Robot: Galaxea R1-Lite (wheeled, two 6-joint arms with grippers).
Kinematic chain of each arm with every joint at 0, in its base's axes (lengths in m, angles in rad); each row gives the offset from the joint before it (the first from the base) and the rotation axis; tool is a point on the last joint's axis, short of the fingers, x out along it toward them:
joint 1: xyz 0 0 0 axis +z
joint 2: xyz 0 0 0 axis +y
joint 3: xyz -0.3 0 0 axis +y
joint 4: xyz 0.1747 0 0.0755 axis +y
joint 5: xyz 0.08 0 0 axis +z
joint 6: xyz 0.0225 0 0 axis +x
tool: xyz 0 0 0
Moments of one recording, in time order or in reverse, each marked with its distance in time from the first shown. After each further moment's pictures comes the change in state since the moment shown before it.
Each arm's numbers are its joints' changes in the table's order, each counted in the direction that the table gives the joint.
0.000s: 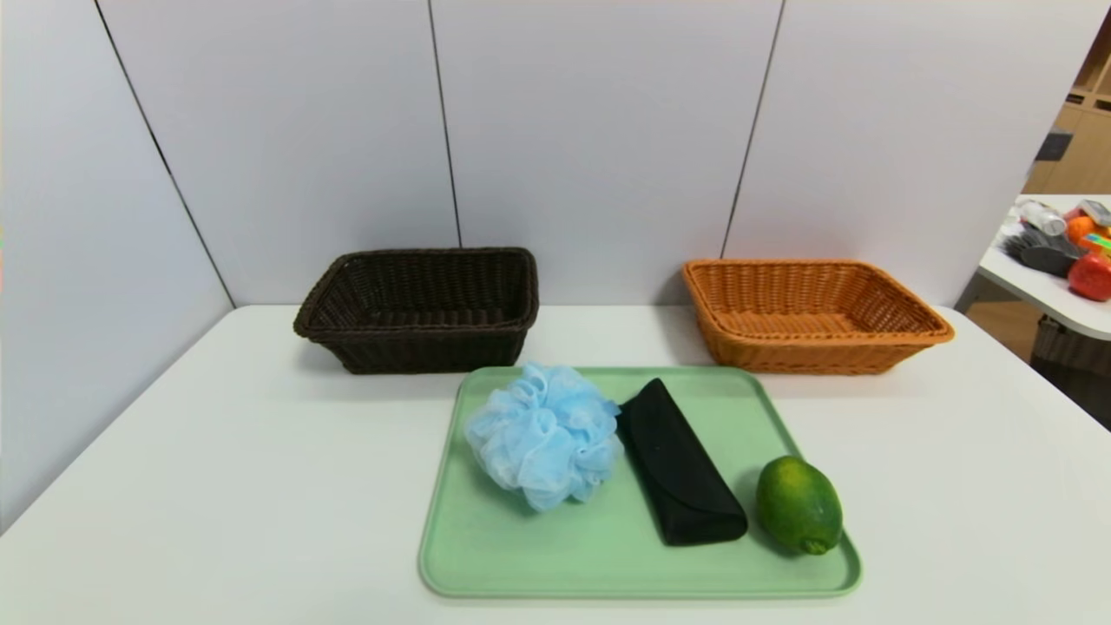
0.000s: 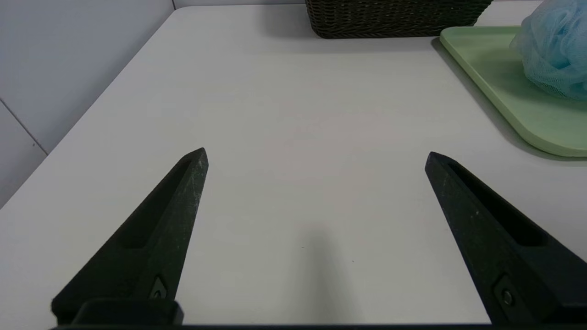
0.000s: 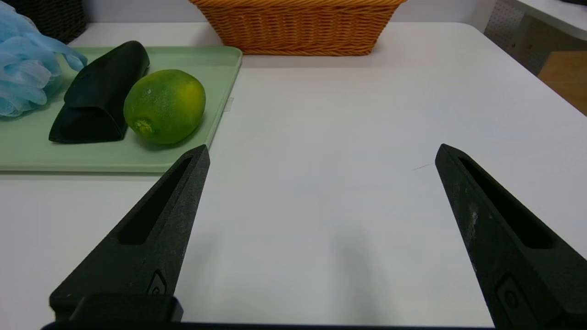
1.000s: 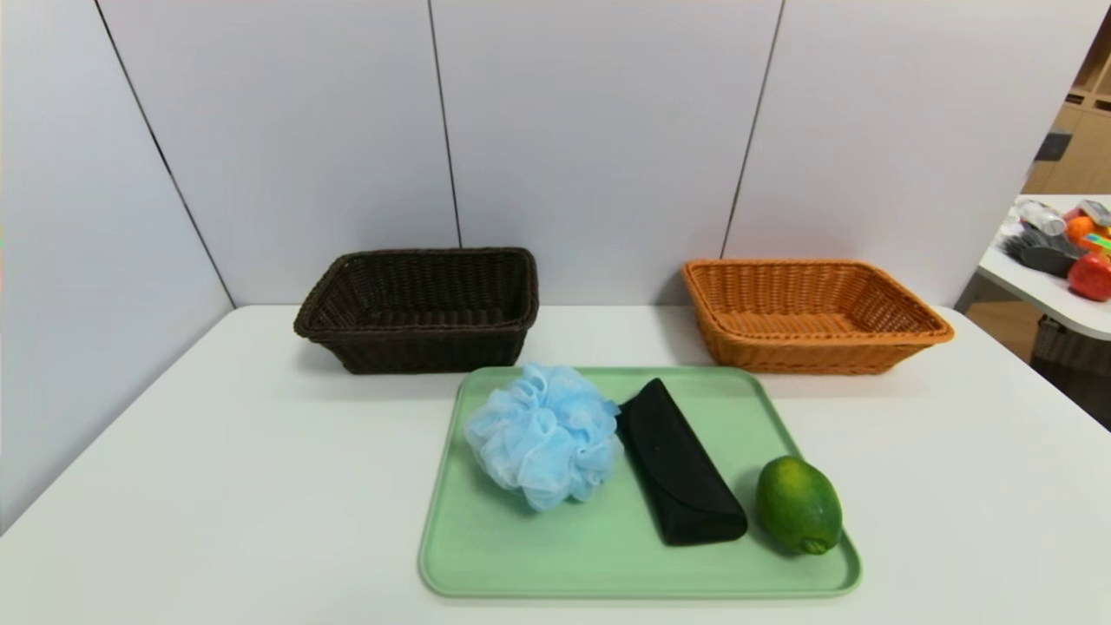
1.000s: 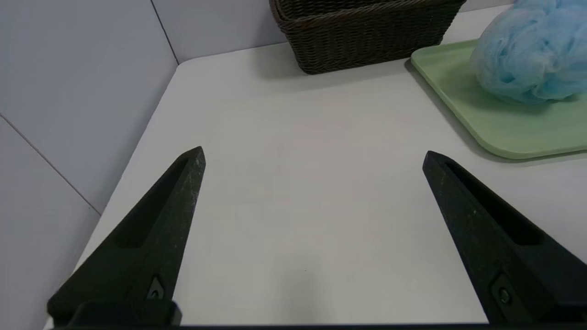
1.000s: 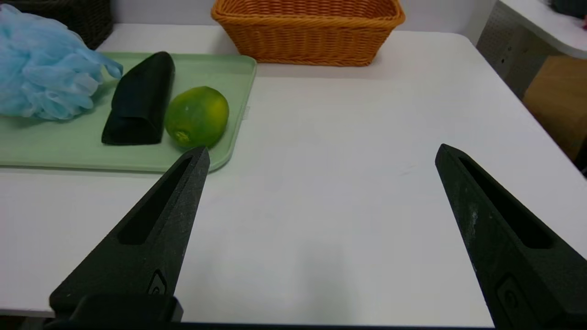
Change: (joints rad) left arm 0.000 0.040 -0.314 0.251 -0.057 0.140; right arm 0.000 0.070 -0.435 0.421 0.027 -0.028
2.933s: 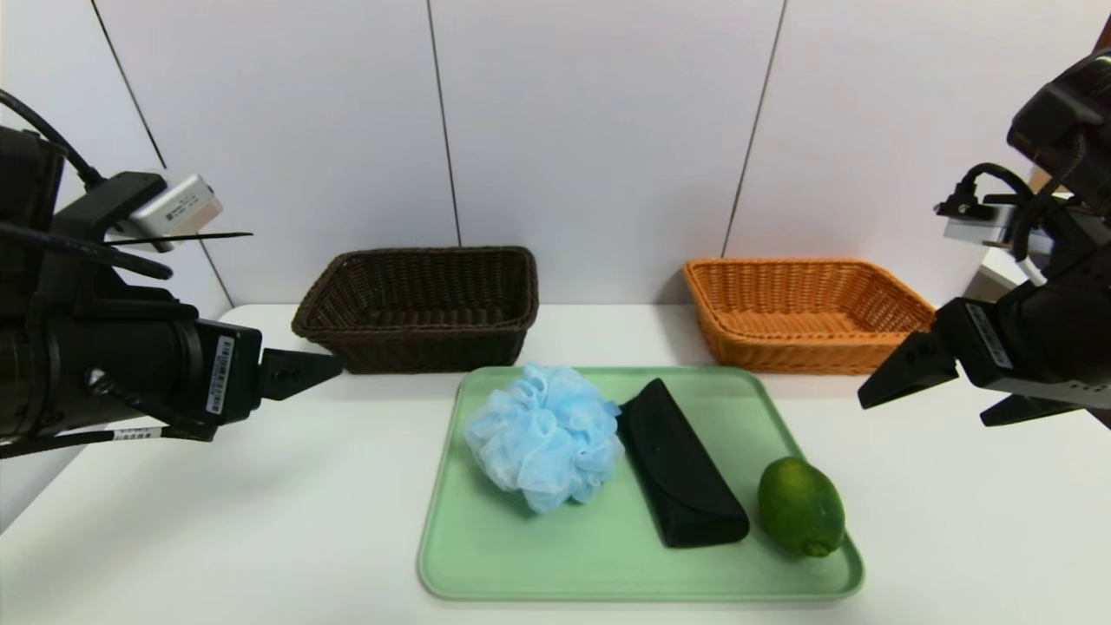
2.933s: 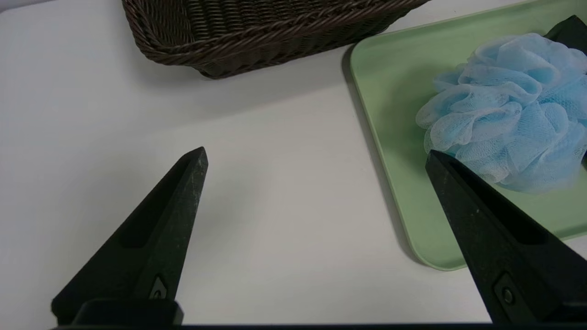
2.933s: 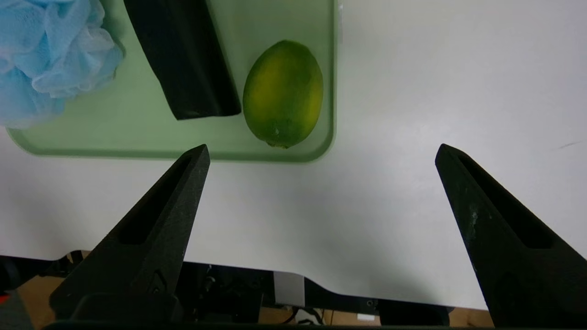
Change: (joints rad) left arm -0.389 1.232 -0.717 0.033 0.180 -0.218; right arm 0.319 1.514 -1.193 0.737 -0.003 0.402
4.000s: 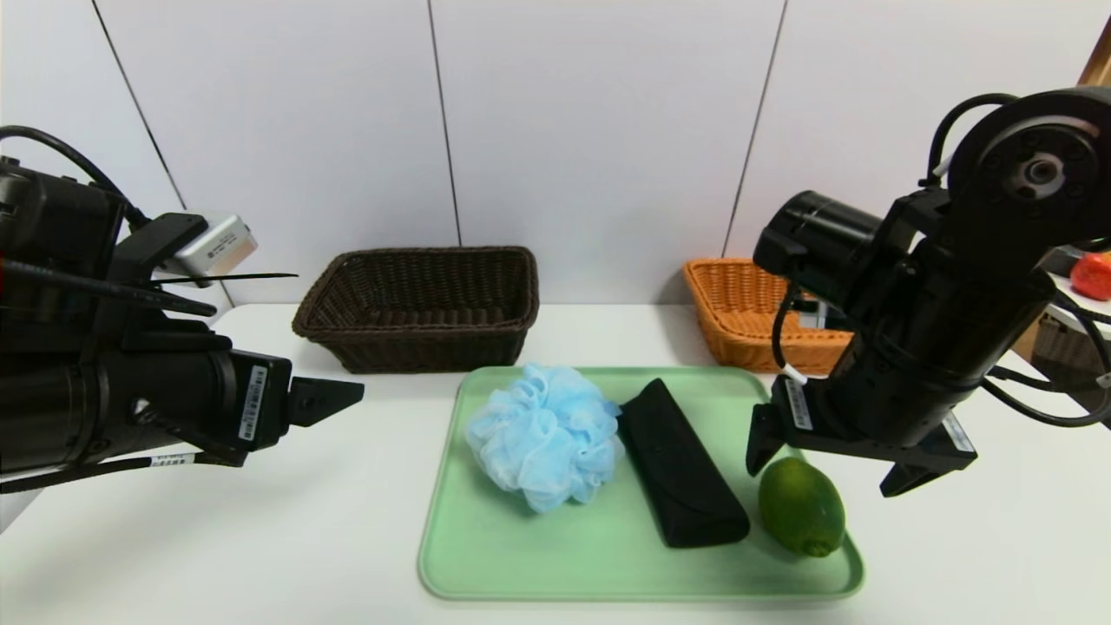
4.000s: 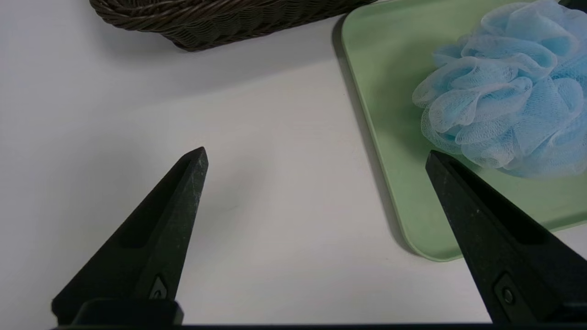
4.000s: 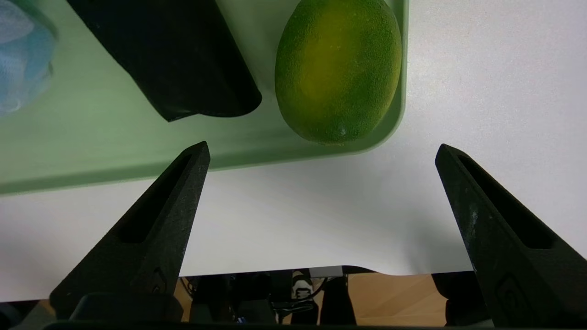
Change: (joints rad) left arm -0.028 0.026 0.070 -0.051 0.000 -0.039; right arm 0.229 0.263 -0.042 0.063 -0.100 0.323
